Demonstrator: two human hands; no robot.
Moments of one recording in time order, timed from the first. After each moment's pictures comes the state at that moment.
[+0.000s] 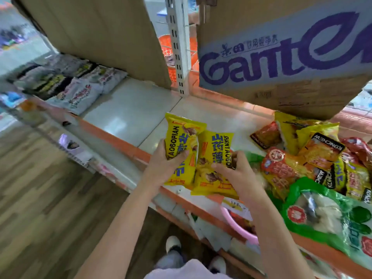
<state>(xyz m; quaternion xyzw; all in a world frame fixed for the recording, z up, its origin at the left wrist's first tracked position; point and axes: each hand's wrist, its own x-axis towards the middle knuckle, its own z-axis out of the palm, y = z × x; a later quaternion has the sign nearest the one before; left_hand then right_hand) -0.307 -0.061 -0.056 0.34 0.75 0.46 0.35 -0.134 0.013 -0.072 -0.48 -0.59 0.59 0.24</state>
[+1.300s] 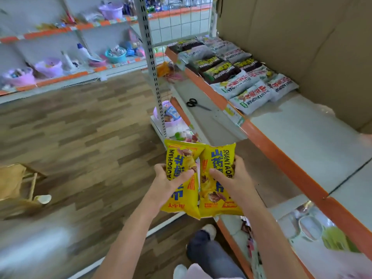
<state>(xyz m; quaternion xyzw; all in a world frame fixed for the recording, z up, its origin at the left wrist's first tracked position) -0.622 -0.357 -0.077 0.02 0.74 0.59 0.33 -0.538 -0.200 -0.076 -0.32 -0.76 0.56 0.07</state>
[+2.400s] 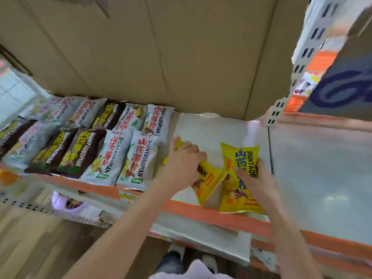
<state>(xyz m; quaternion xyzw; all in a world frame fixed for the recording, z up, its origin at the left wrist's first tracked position) -0.704 0.027 -0.061 0.77 0.64 0.00 0.05 -0.506 0.035 -0.098 -0.67 -0.55 0.42 0.27</state>
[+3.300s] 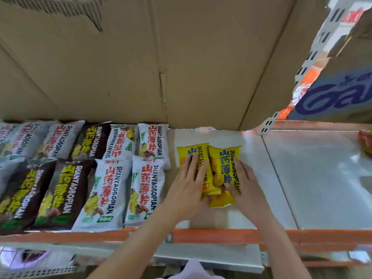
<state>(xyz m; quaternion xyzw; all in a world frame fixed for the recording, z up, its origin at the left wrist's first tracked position) -0.760 0.042 -0.117 0.85 0.52 0.09 0.06 -0.580 0.029 -0.102 -0.67 -0.67 0.23 0.20</state>
